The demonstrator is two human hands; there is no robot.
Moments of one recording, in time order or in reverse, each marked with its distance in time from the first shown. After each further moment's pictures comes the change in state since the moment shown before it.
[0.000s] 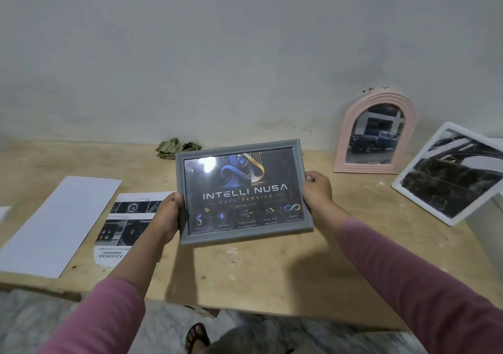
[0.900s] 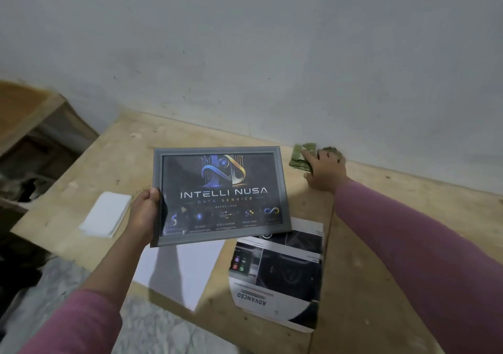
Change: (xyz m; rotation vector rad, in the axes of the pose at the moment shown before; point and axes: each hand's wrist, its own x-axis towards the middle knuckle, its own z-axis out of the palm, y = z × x) left_hand 0.146 0.027 -0.369 0.094 0.535 -0.024; right_hand 0.065 -0.125 0.403 -1.245 -0.460 -0.585
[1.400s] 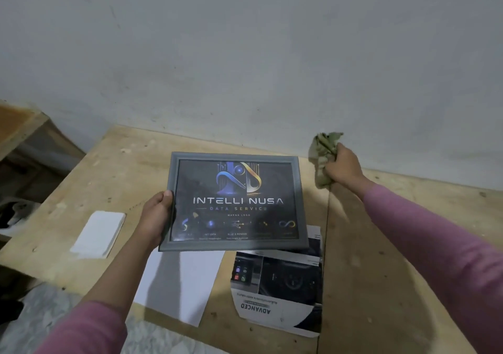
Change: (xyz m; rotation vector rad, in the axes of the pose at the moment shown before) left_hand 0.007 0.018 0.014 -0.059 -0.225 0.057; right_hand -0.029 0.020 -0.043 0.677 0.337 0.219
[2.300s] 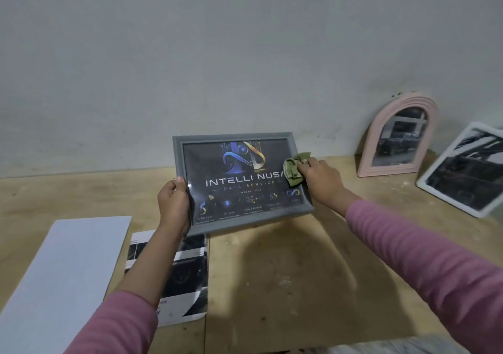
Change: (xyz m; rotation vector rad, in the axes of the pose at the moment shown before) left_hand -0.151 0.051 0.266 -0.217 -0.184 0.240; right_hand -0.140 0.163 -0.193 -0.738 0.042 -0.118
